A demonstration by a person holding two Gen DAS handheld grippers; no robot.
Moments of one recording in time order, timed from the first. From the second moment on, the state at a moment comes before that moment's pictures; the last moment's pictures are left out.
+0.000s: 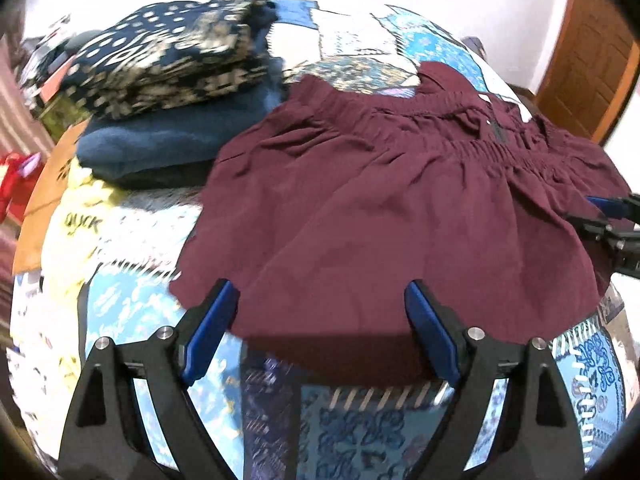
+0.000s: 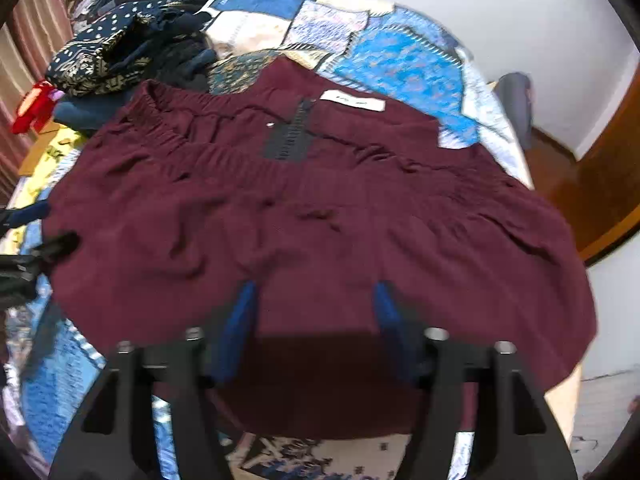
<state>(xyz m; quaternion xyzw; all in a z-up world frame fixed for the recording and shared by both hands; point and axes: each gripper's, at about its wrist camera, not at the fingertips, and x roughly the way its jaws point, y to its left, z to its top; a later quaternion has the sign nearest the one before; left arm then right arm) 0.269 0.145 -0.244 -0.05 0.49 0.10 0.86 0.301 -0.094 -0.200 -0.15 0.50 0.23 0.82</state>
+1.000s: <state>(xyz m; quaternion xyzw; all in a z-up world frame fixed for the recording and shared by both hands) 0.272 0.237 -0.308 -0.50 0.43 0.05 0.75 0.289 -0.124 -0.220 -0.10 0.54 0.24 0.80</state>
